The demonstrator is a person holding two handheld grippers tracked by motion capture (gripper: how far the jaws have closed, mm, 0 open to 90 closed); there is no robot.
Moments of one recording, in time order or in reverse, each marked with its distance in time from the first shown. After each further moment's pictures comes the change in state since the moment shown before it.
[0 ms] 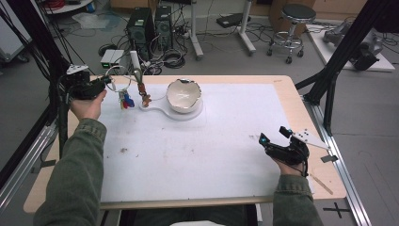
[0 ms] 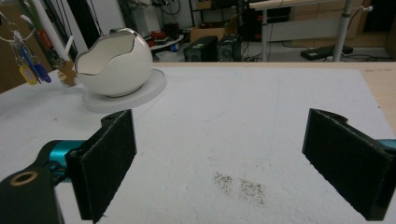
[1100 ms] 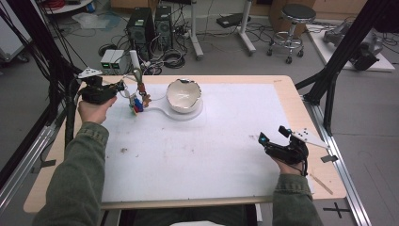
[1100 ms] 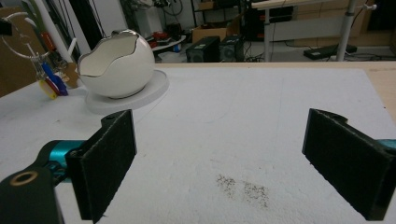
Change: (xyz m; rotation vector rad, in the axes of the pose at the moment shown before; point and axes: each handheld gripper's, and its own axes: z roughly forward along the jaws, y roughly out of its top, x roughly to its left) left arm -0.021 -0.009 0.005 0.083 -0.207 0.120; right arm 0.000 0.001 0.002 -0.001 0.011 0.010
